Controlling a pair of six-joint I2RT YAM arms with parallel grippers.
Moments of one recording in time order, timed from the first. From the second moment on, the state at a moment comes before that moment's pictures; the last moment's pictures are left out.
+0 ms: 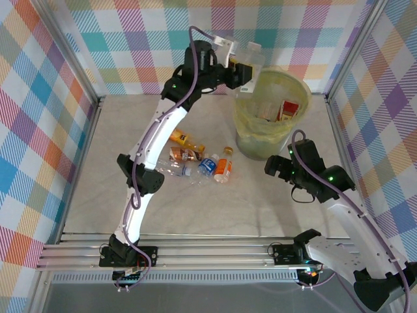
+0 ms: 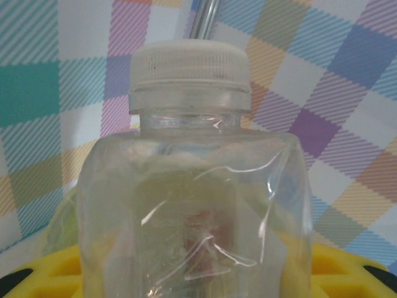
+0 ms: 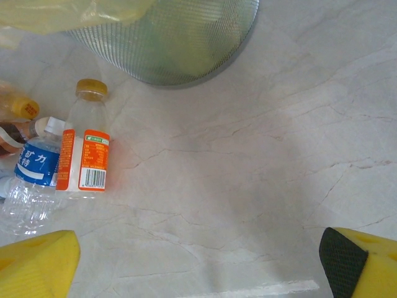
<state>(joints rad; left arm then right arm) -0.60 2.29 2.75 -0.63 0.42 -0.22 0.45 0.90 1.03 -1.06 0.15 0.70</state>
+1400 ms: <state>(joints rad) -0.61 2.50 2.77 -0.45 0.44 -0.21 0.45 0.91 0.98 -1.03 0.15 0.74</state>
